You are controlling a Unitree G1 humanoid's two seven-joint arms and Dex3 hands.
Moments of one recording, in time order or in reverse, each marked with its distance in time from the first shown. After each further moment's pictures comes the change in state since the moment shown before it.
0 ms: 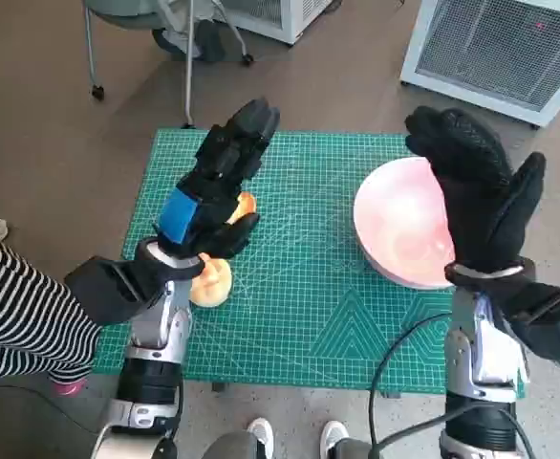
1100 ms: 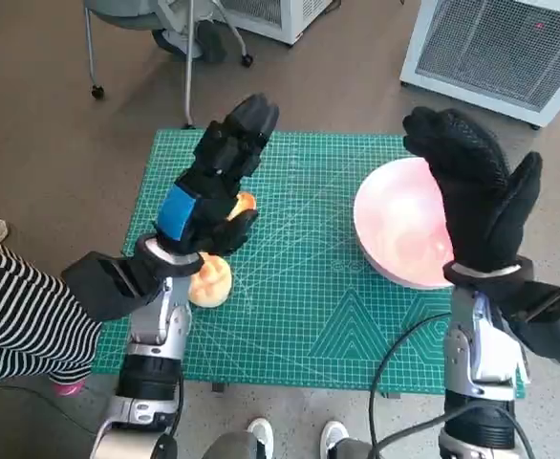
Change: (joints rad) left arm -0.028 0.006 0.016 0.031 -0.015 -0.008 -0.020; right arm -0.007 0.001 0.002 0.026 -0.001 -0.018 0.012
